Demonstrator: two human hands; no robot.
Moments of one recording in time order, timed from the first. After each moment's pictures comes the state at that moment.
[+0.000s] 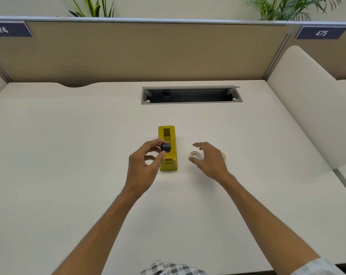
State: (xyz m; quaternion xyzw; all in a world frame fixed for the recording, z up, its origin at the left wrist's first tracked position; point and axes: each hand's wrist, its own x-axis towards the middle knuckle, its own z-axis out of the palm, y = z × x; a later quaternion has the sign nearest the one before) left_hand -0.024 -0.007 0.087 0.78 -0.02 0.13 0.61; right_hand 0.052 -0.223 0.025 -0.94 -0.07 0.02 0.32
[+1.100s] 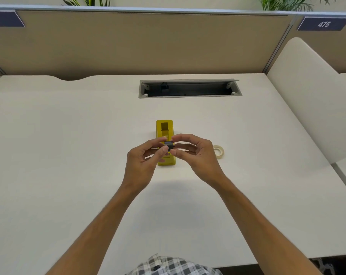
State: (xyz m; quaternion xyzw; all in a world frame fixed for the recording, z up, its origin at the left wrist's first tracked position) left_hand -0.031 -0.013 0.092 0.71 0.00 0.07 0.70; right_hand -0.003 -0.182 0.102 -0.70 -0.12 0.07 0.70
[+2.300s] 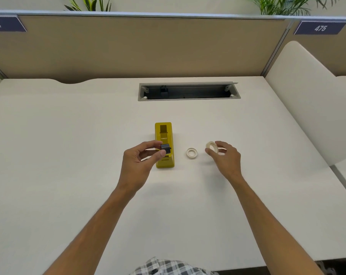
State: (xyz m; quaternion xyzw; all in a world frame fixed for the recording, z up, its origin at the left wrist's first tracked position) left_hand -0.030 -0.009 0.093 0.72 0.03 0.05 0.69; right_hand 0.040 -0.266 0.023 -0.85 0.15 -0.03 0.51
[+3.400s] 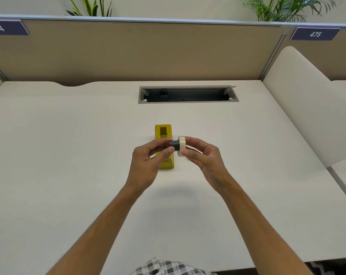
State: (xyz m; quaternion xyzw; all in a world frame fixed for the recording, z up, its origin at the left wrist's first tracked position) left_hand -0.028 -0.027 0.106 0.72 0.00 0.06 0.69; right_hand -0.001 -0.204 0.097 -0.61 -0.09 0.12 0.78
